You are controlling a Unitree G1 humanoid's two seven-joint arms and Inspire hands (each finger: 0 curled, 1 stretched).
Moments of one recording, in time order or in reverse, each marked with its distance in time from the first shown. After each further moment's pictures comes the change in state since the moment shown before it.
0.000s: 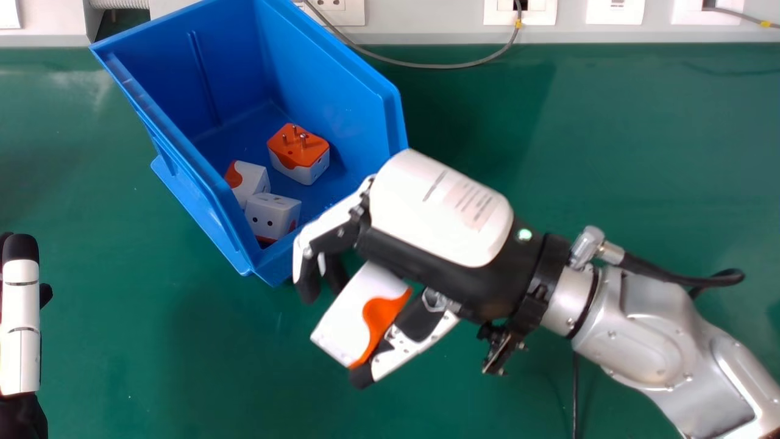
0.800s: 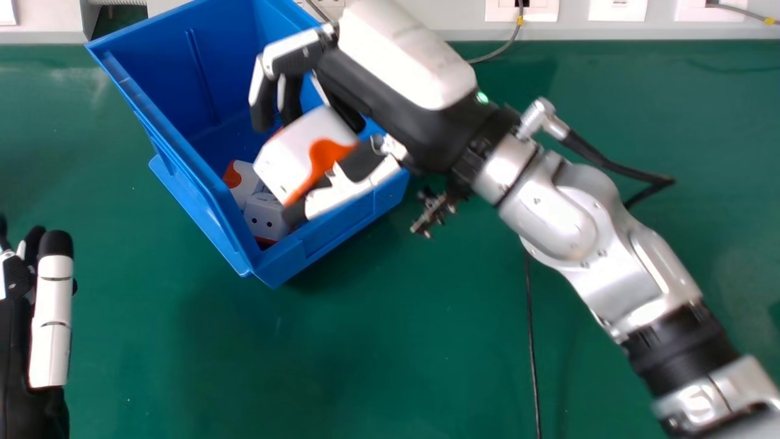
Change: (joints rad) left arm -0.004 0.006 -0.060 0.013 0.074 -0.032 0.001; right arm -0.389 0.216 -0.012 0.403 -0.065 0.086 -0.162
